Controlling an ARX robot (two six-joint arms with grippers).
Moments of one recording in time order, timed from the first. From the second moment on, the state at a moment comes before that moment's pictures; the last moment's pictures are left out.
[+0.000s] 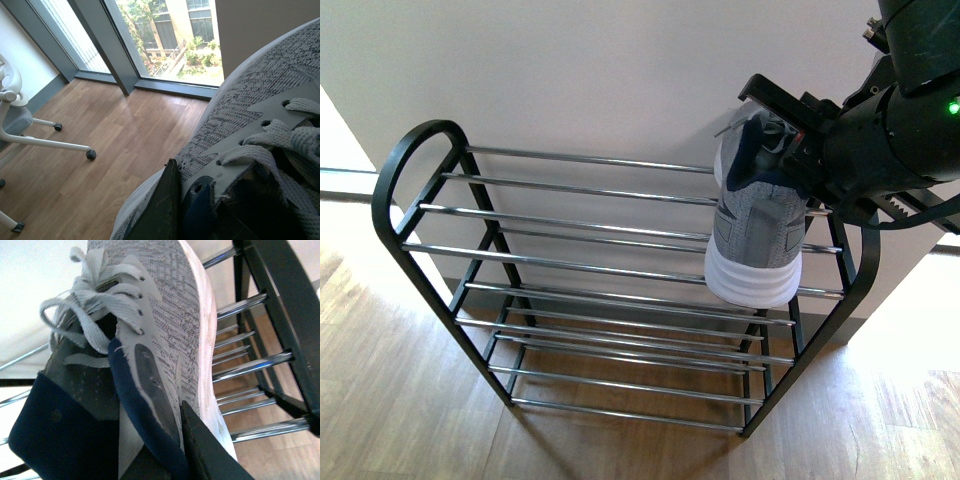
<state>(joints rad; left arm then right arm) -0.25 0.32 0.24 -0.26 -0.71 0.08 0.23 1.85 0.94 0.15 0.24 0.82</state>
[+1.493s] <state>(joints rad) -0.25 0.32 0.24 -0.26 -0.71 0.08 -0.46 1.23 0.88 -0.20 -0.14 -0.26</state>
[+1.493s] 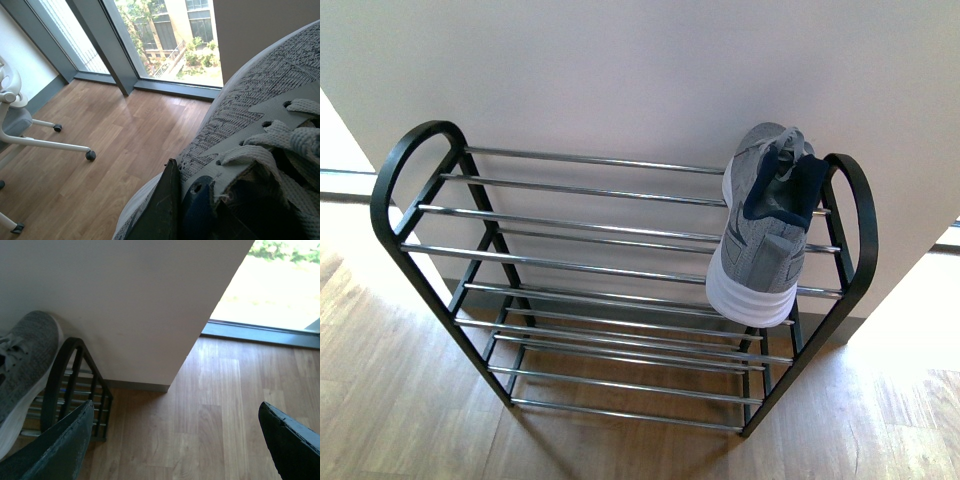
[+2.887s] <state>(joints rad) -0.25 0.32 0.24 -0.26 -0.71 0.08 -0.28 0.49 0.08 0.41 -0.27 -0.01</state>
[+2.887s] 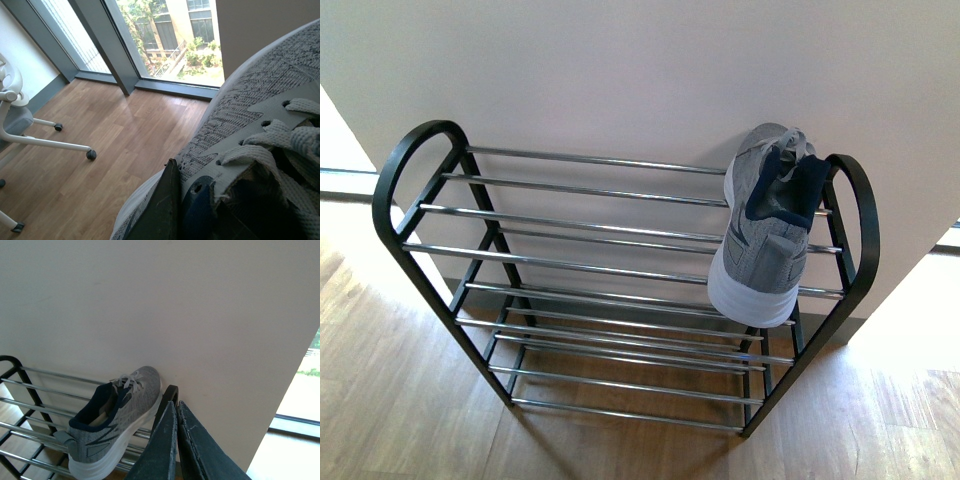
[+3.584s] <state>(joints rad) -0.25 0.32 0.24 -0.26 -0.71 0.08 -0.01 0.24 0.02 0.25 0.00 -0.01</state>
